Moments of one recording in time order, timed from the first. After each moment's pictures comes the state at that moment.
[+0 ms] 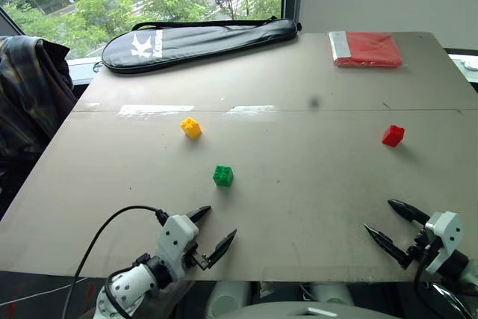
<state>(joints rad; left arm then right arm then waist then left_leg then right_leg) 0.55 0.49 0.02 -0.41 -0.25 -0.02 -0.67 0.49 -0.51 -0.27 -0.14 0.44 -0.16 0.90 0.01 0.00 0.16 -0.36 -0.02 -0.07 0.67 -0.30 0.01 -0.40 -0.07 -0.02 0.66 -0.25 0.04</state>
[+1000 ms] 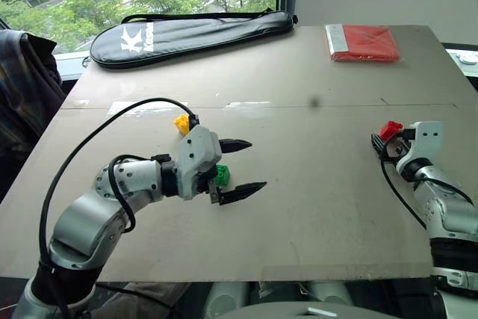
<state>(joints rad) -0.20 0.80 0.00 -0.62 -0.62 0.58 -0.87 -0.27 -0.37 -0.28 0.09 0.29 0.42 0.19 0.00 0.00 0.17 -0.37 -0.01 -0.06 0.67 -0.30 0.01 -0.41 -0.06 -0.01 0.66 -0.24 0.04</state>
